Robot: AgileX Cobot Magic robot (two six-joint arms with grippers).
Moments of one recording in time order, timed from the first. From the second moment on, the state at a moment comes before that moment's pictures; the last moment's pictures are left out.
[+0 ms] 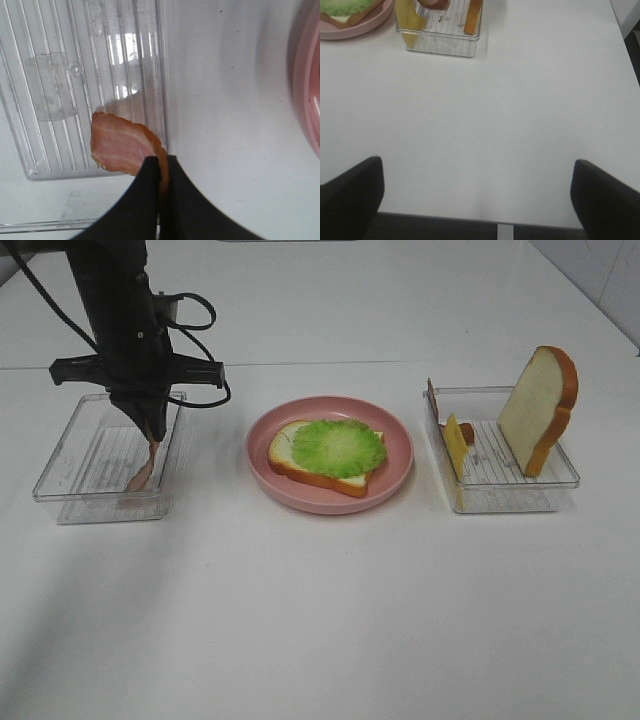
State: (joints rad) left arm -0.33 2.25 -1.89 -0.01 1.22 -0.33; right arm 0.12 0.05 -0.46 -0.13 1.11 0.08
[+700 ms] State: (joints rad) left arm -0.33 2.16 -2.19 -0.25 1.22 -0.24; right arm 0.12 0.05 -0.46 -0.13 1.11 0.08
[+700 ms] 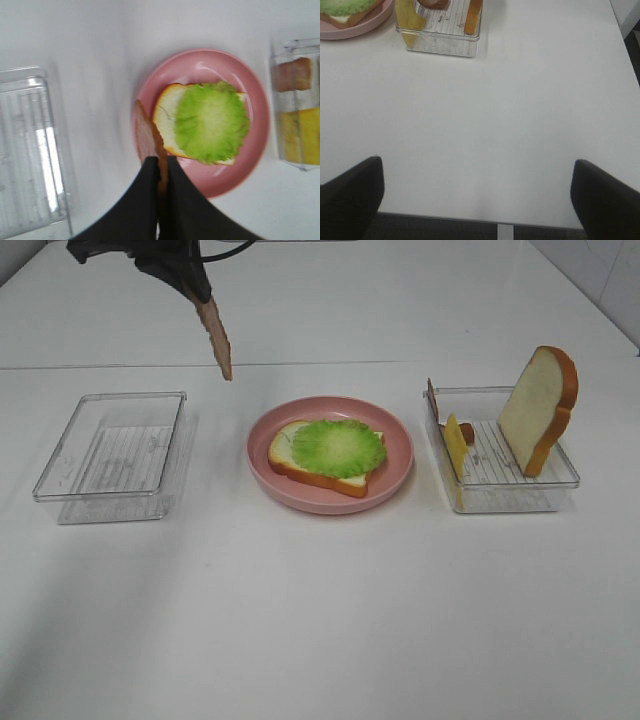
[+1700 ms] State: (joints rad) left arm -0.46 2.47 -2.19 -0.83 1.00 0.01; right arm 0.12 0.05 -0.46 -0.13 1.11 0.08
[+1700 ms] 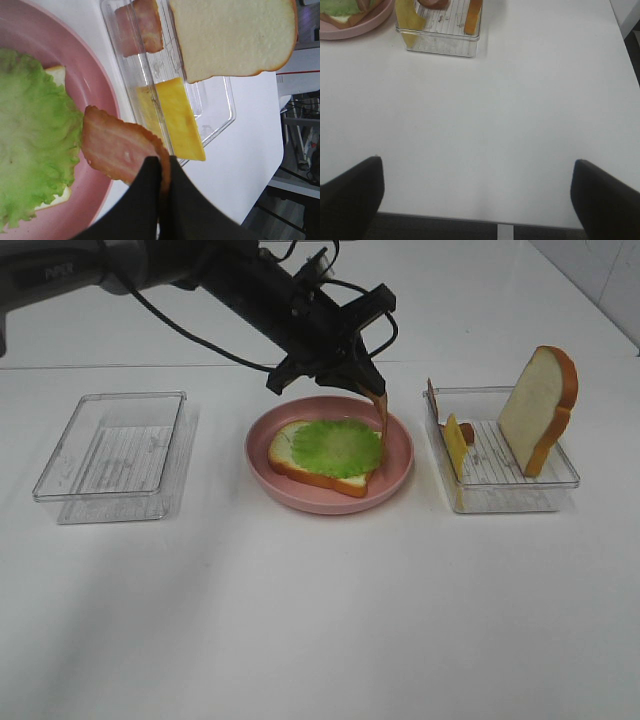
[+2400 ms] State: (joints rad) left arm -0.43 2.51 -2.19 -0.52 1.02 -0.02; right arm 0.12 0.05 -0.46 -0.13 1.11 0.08
